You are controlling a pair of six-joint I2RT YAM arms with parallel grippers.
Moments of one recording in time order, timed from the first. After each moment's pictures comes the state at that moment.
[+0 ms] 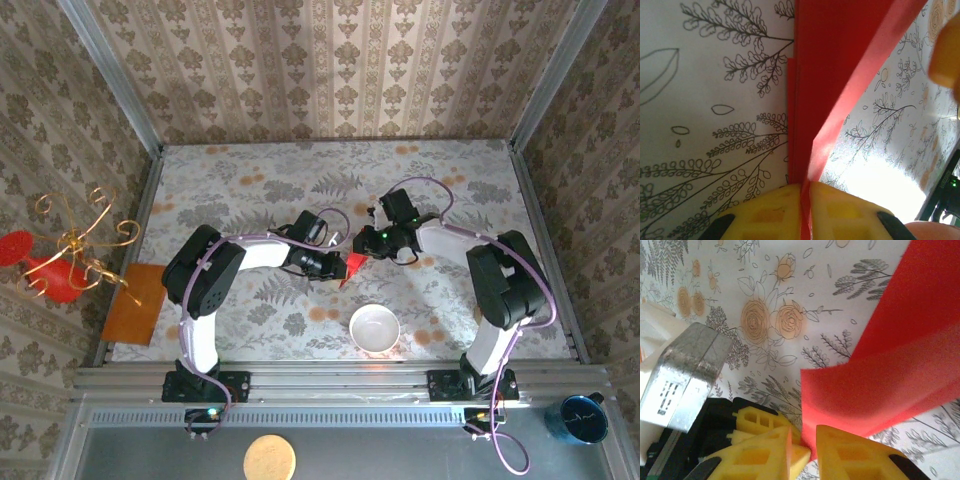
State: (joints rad) left arm -0.71 1.94 1.05 -0.18 0.62 -0.54; right arm 0.40 1.77 1.04 -0.29 -0.48 0.56
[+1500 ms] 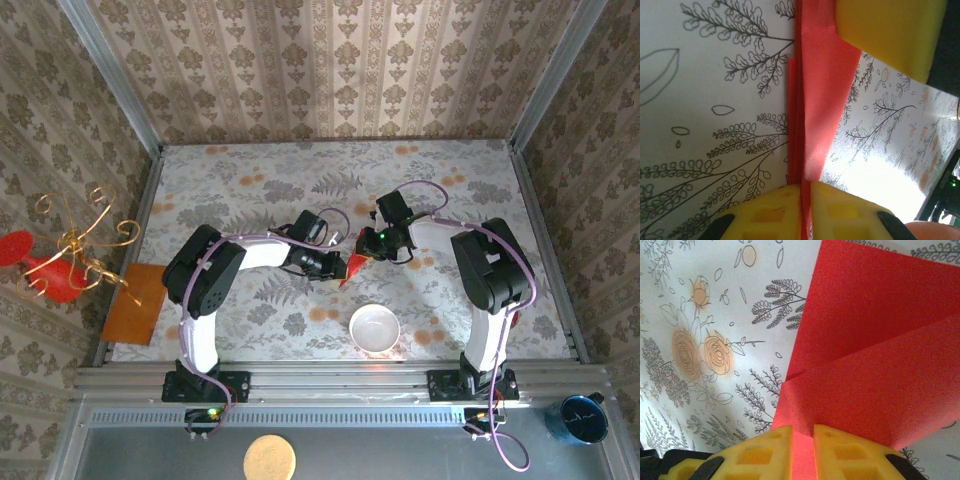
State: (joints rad) left arm -0.71 1.94 1.06 -0.19 0.62 -0.54; right arm 0.37 1.89 1.08 -0.30 -0.40 0.60
